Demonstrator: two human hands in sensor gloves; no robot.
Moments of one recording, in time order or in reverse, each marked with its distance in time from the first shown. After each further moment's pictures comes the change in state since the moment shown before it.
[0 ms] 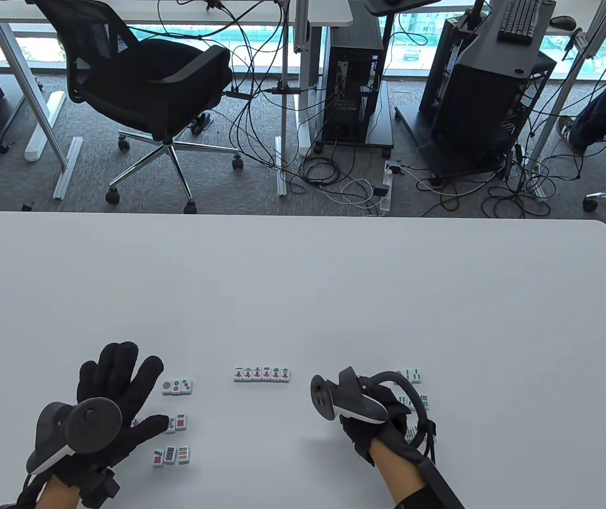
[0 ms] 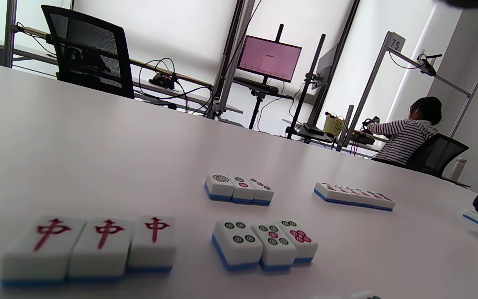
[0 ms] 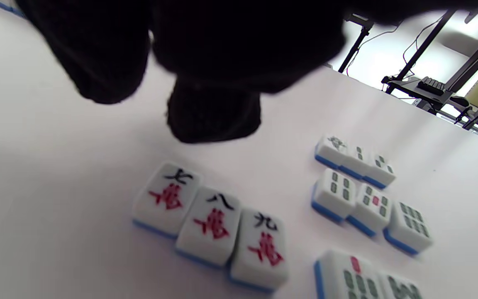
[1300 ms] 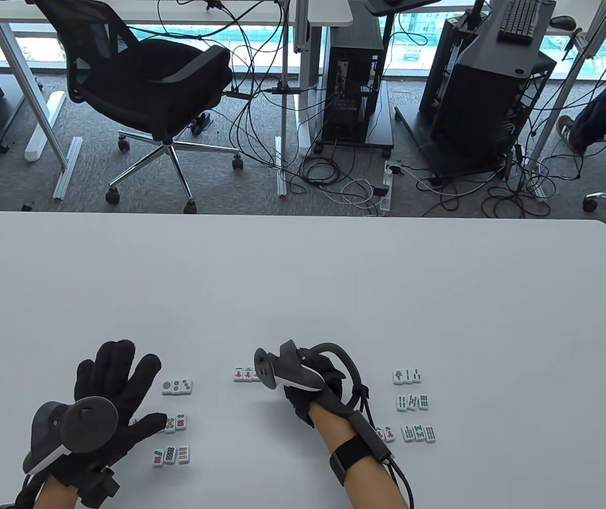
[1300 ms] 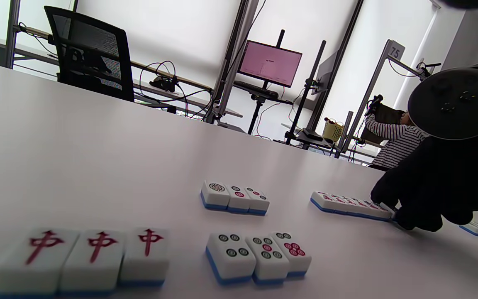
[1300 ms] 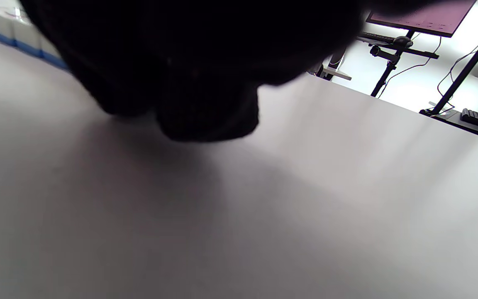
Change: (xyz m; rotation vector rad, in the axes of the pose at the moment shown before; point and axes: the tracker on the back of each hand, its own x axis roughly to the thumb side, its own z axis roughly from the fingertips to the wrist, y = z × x) left_hand 0.000 0.005 0.001 0.015 0.001 0.023; right_hand 0.079 -0.033 -0.090 -0.167 -0.056 -0.031
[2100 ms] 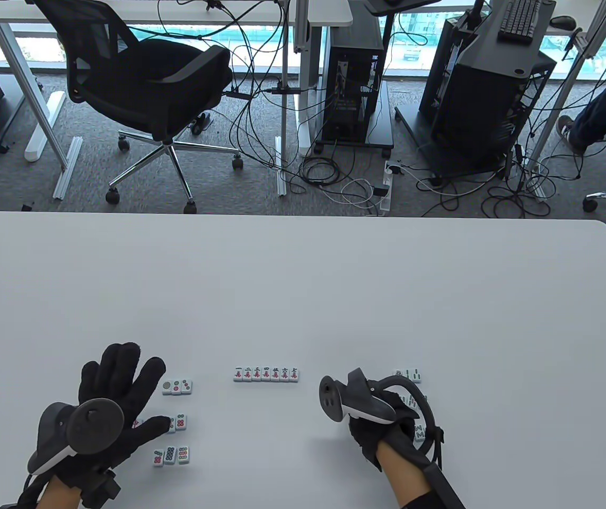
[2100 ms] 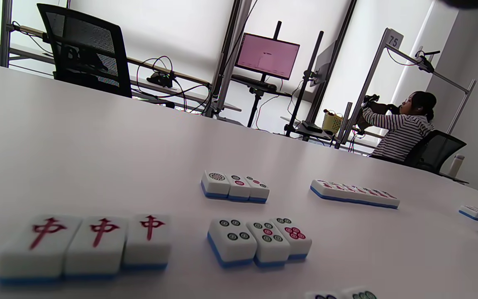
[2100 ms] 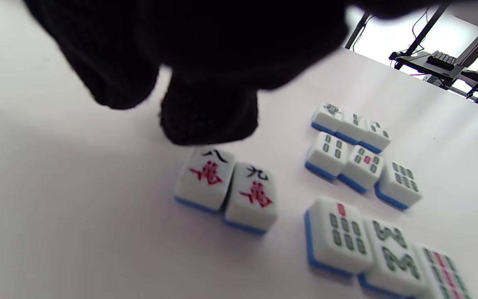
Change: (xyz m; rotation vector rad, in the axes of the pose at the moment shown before) left_hand 0.004 -0.005 0.000 -0.026 -0.007 -0.030; right_hand -0.081 0.024 0.105 0.200 0.039 0.004
